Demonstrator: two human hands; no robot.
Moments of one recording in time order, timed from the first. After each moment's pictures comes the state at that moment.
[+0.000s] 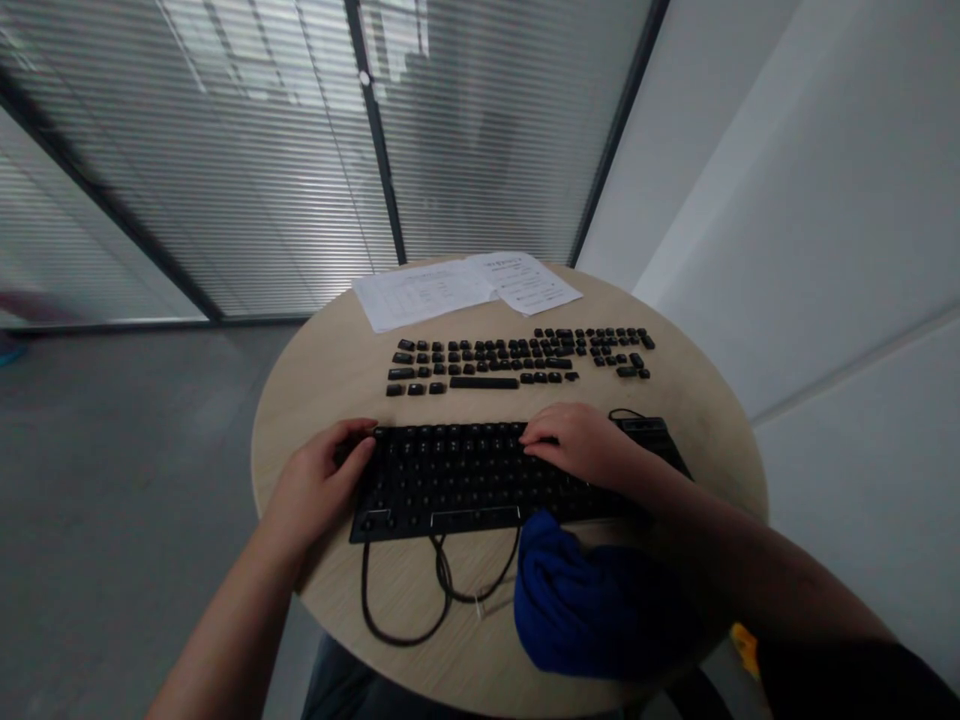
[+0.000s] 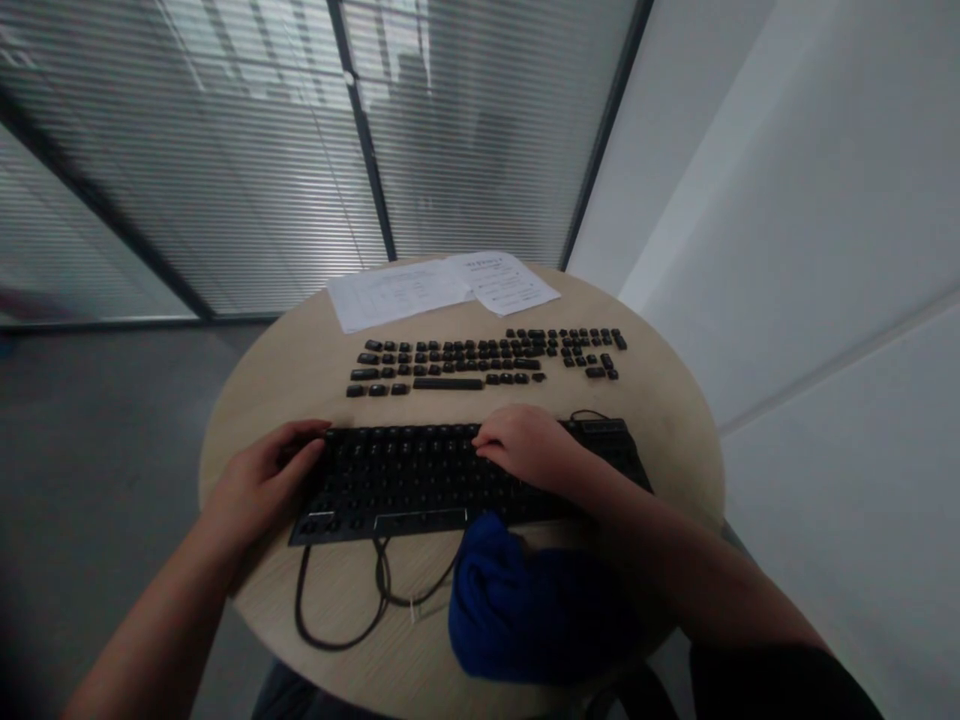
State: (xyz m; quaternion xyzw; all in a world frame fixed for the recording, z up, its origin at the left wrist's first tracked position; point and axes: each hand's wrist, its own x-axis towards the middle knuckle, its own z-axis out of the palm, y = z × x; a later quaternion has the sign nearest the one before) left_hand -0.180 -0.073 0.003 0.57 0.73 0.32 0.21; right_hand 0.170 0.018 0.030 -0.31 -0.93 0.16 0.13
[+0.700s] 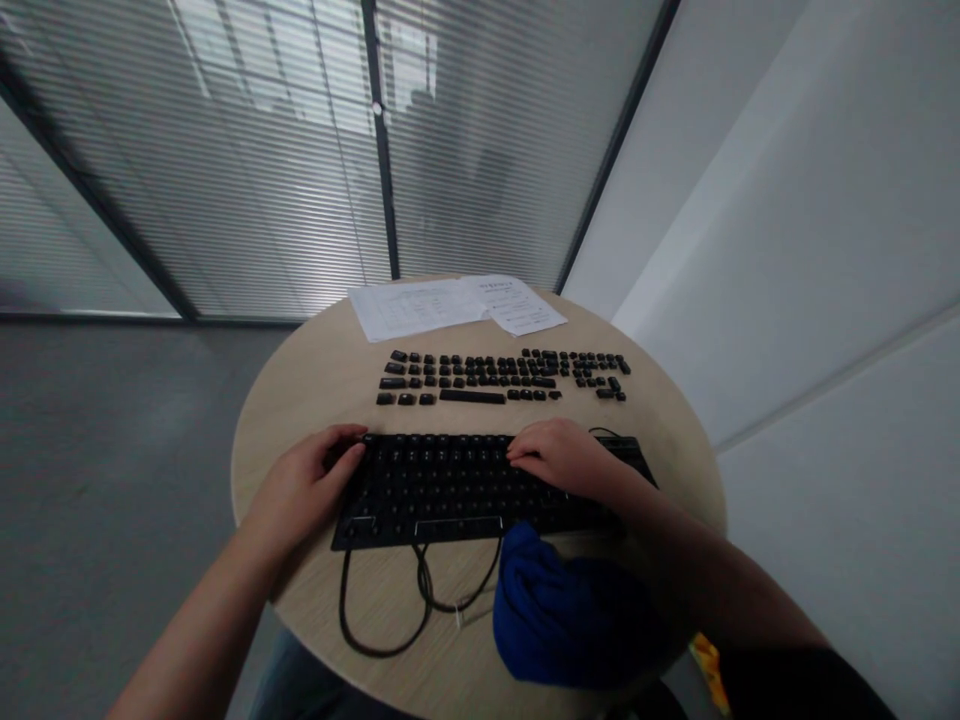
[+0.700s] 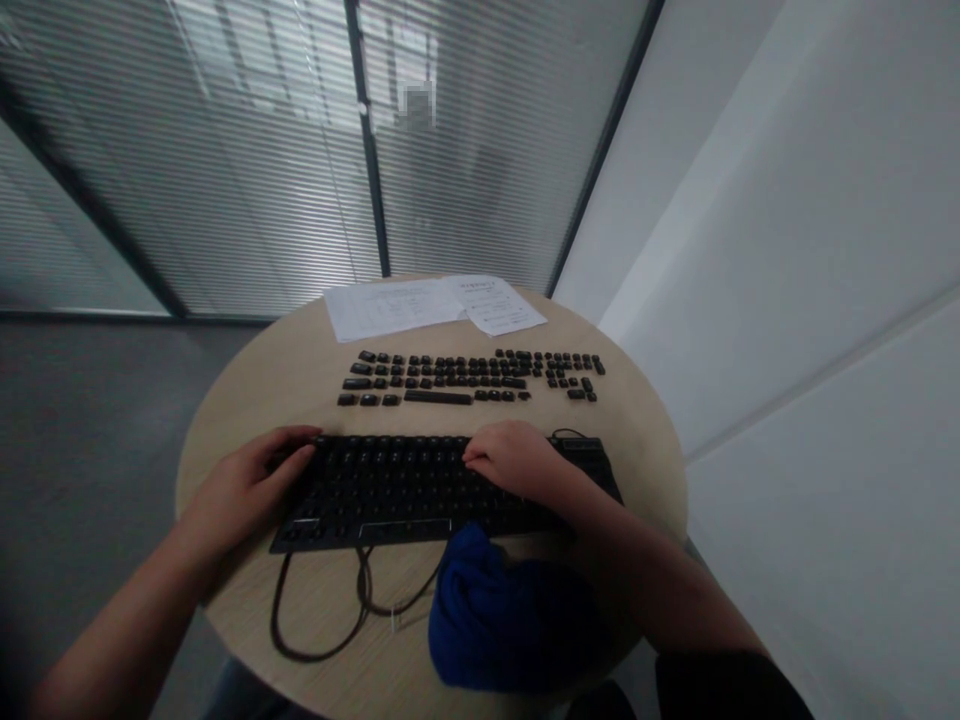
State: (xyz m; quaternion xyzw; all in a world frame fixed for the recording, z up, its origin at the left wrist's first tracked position) left_hand -0.178 -0.072 0.006 0.59 0.71 0.33 0.19; right_hand 0.168 0.014 0.042 -0.32 -0.93 0.15 0.08
